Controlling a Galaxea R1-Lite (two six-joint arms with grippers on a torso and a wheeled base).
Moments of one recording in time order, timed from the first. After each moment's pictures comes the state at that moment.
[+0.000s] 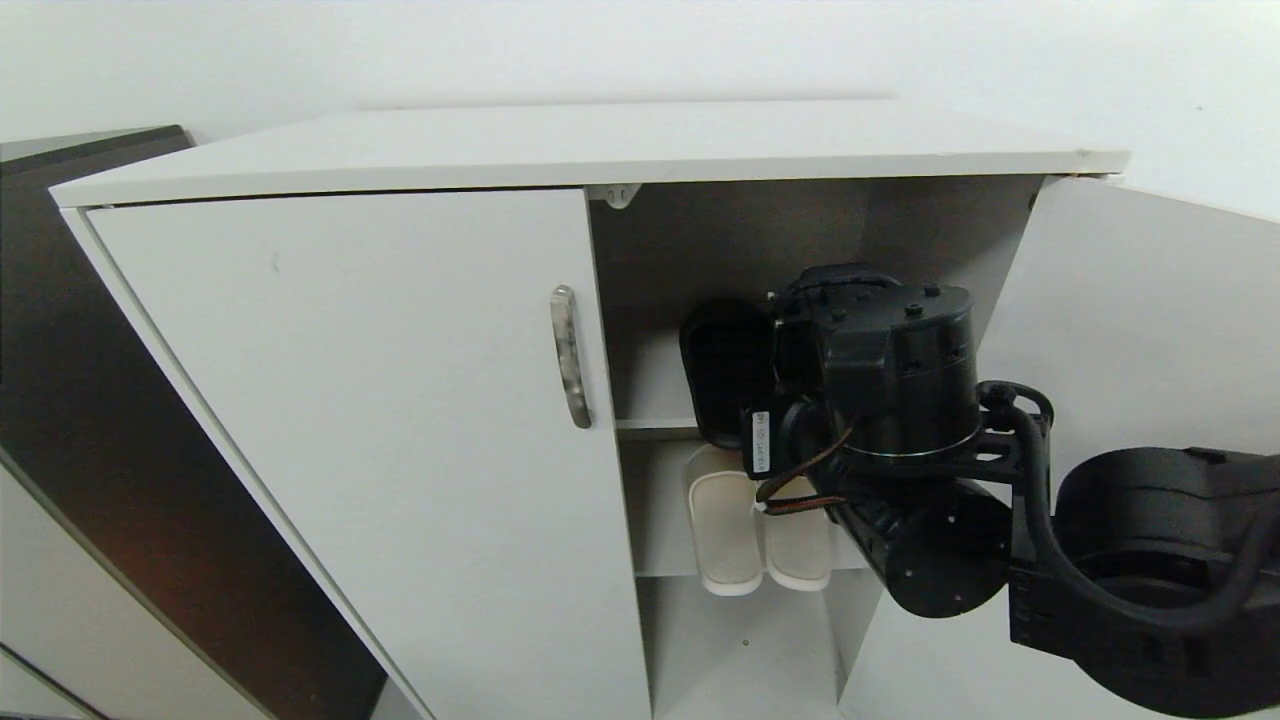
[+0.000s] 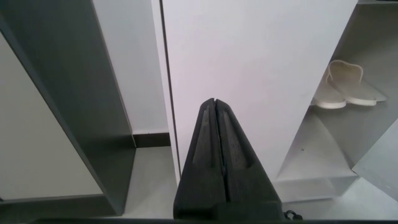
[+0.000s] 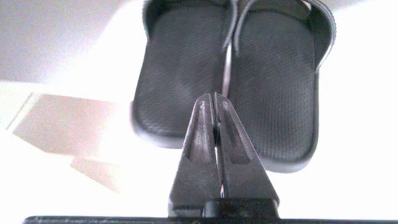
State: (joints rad) left arm -0.01 0.00 0.00 0.00 -0.01 0.00; right arm 0.95 1.79 -1.13 -0.41 -0.79 0.18
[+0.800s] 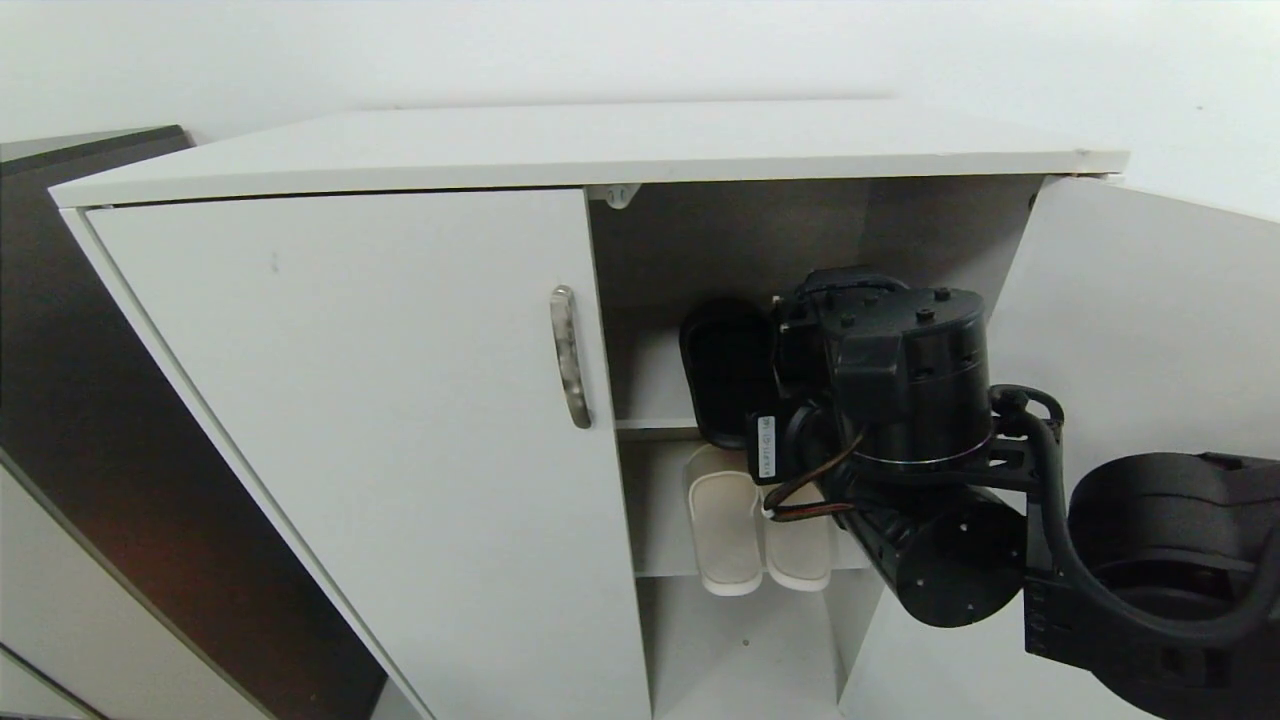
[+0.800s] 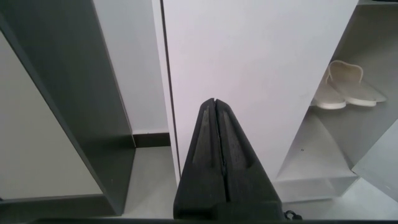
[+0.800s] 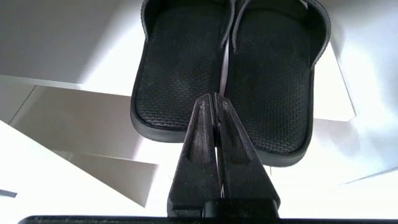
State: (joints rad) left arm -0.01 0.00 0.00 0.00 -0.01 0.00; right arm 0.95 1.78 -1.11 -0.41 -0.80 0.18
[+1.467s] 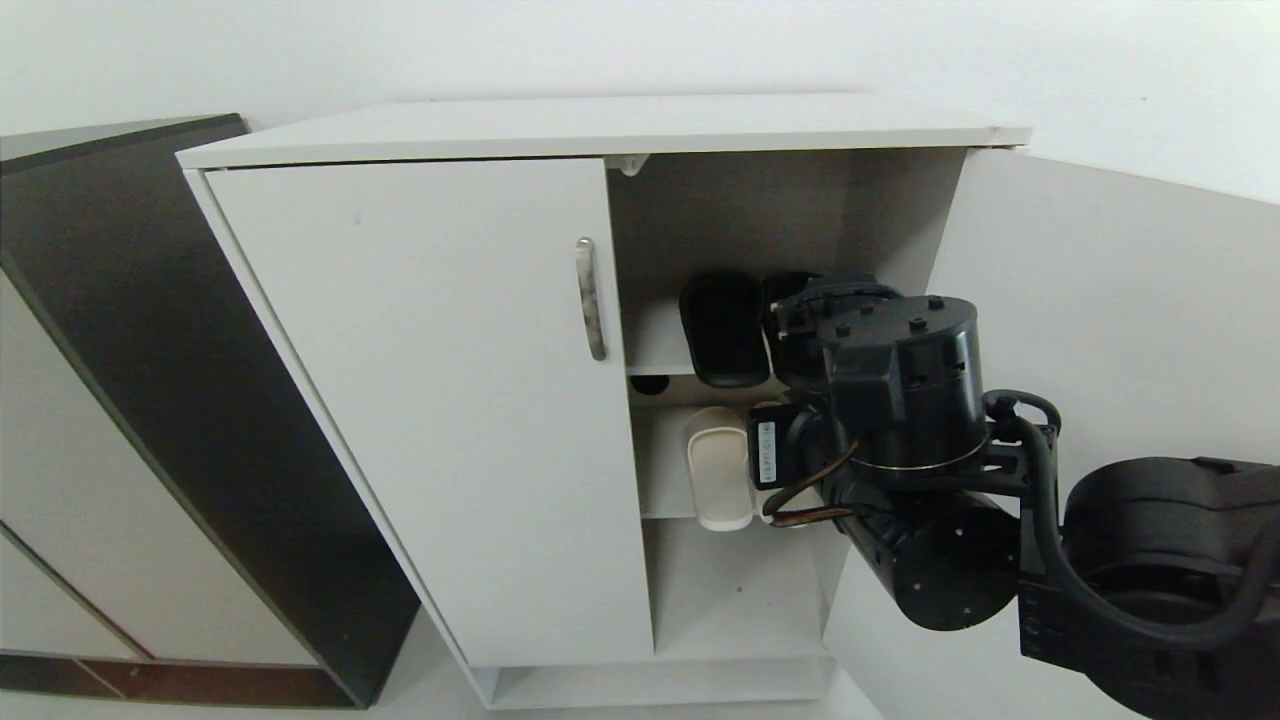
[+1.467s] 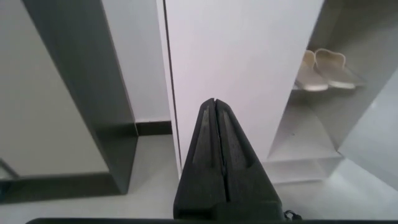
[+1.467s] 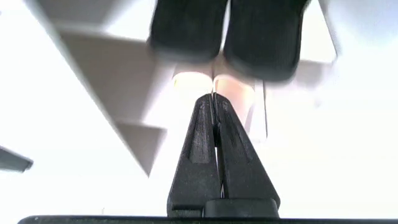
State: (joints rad) left arm -0.01 0.00 0.00 0.00 -0.01 0.00; right arm 0.95 1.78 -1.11 -0.41 -0.80 0.18
